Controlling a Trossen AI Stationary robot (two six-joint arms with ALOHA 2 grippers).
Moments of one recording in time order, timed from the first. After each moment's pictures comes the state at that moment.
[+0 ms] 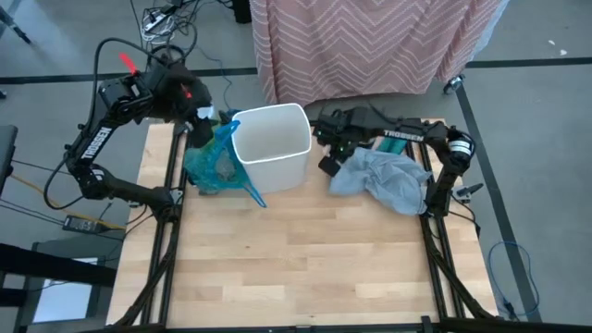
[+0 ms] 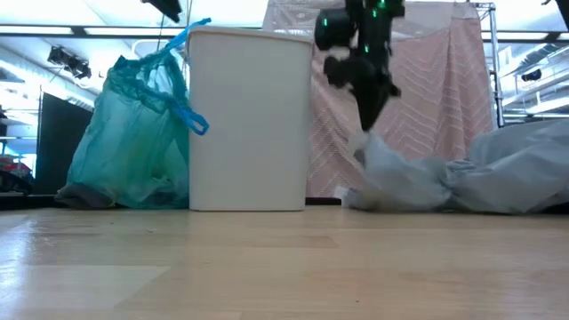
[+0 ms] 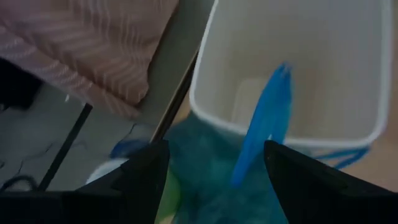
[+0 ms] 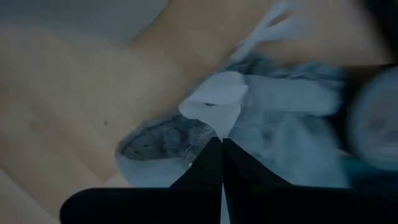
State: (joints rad) left arm 0.60 1.27 1.89 -1.44 -0.08 0.23; right arm -0.34 1.76 1.60 -1.23 0.10 0.31
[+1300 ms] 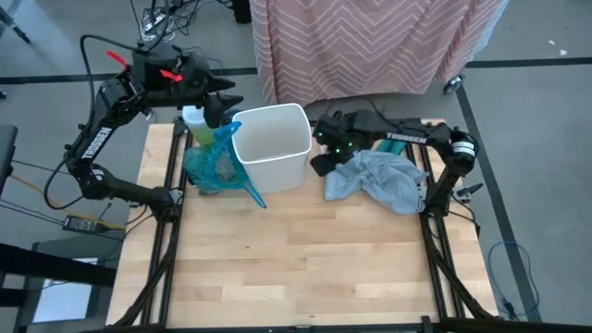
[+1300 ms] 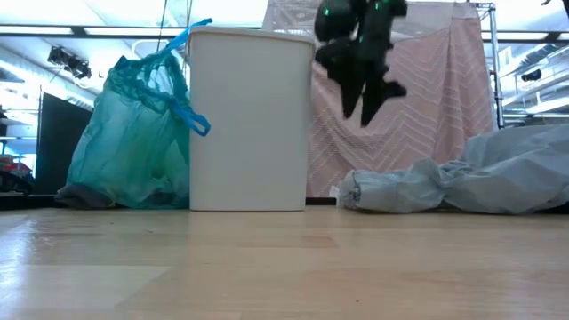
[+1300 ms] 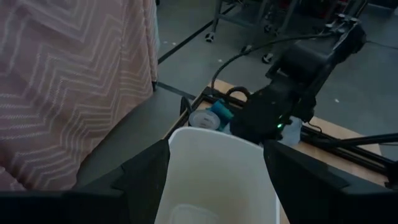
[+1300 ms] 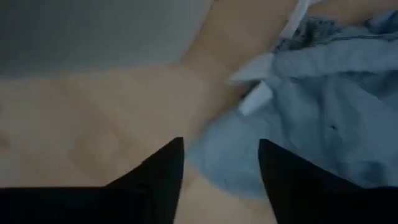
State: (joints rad) left arm 0.60 1.28 1.89 -0.98 0.17 -0.08; right arm -0.33 1.73 1.58 -1.15 -0.06 0.61
